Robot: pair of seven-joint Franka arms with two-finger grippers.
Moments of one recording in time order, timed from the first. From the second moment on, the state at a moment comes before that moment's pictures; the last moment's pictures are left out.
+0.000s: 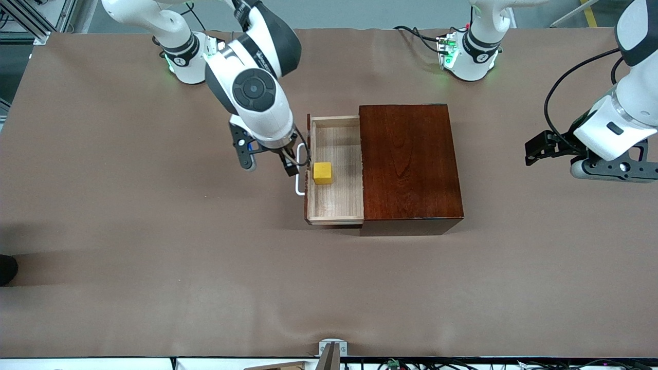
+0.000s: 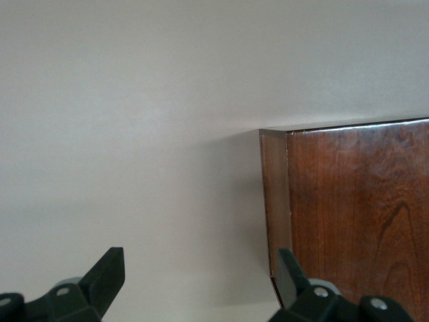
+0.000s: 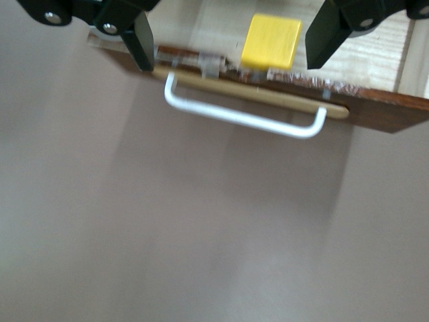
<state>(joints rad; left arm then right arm) 0.02 0.10 -0.16 -1.55 0.00 1.66 -0.04 0.66 0.41 0.01 -1.51 0.16 1.82 1.95</state>
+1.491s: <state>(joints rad) 0.02 0.10 -0.16 -1.55 0.00 1.66 -0.04 0.77 0.52 -0.01 -1.53 0.21 2.06 2.03</state>
